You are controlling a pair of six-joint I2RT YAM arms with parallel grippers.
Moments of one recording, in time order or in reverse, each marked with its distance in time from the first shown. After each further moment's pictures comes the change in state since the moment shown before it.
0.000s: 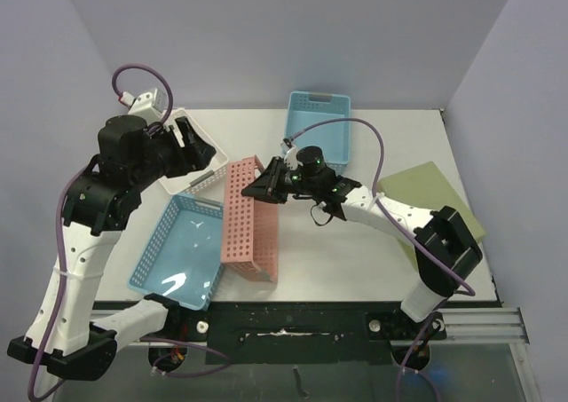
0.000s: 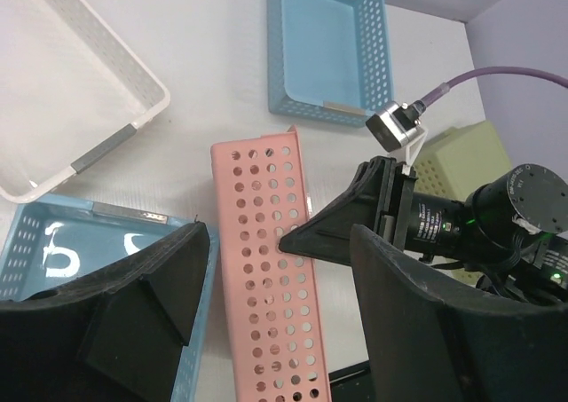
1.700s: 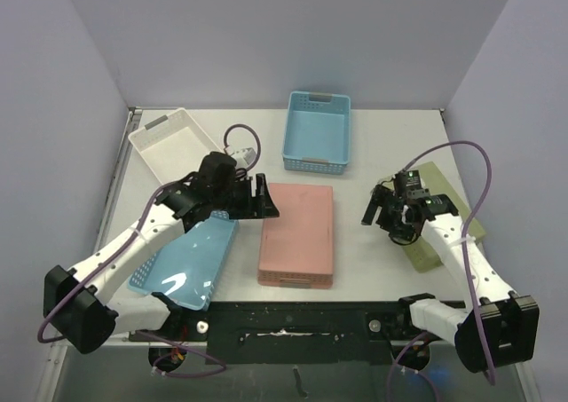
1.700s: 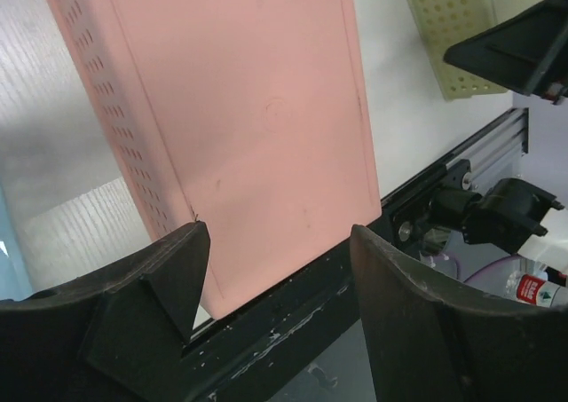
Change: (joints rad) left arm -0.266 0.124 -0.483 0.290 0.258 -0.125; right arm -0.558 -0.513 -0.324 -0.879 0.409 -0.579
